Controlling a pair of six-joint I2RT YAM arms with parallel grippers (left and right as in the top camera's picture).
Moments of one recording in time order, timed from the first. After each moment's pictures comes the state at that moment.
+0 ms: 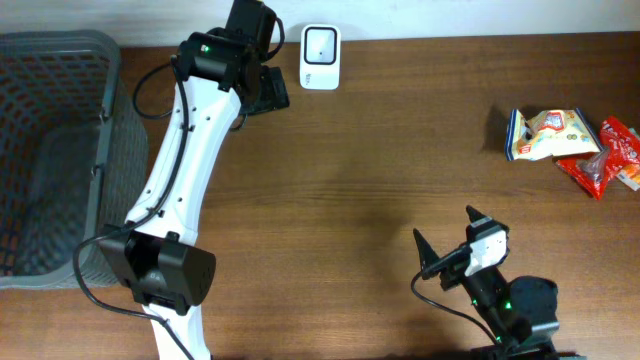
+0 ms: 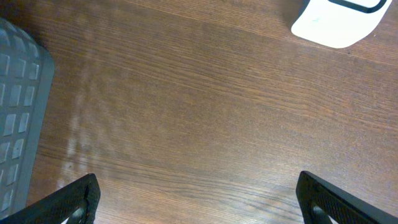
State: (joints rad) left arm -0.31 2.06 2.22 -1.35 -0.24 -0.52; right arm 0.12 0.18 0.18 -0.17 -0.25 -0.05
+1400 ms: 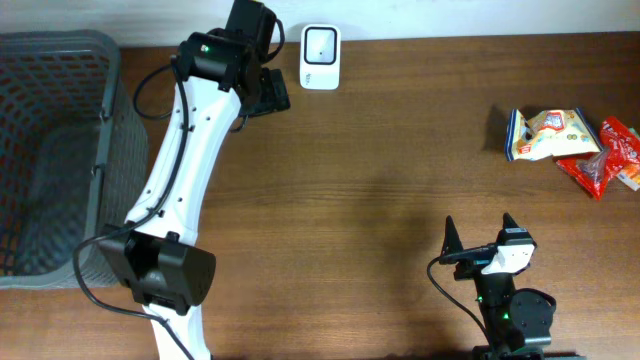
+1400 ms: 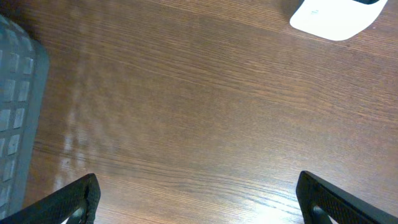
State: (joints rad) left arm -0.31 2.06 2.22 -1.37 -0.22 -0.52; right arm 0.01 0.01 0.01 -0.08 -0.03 0.05
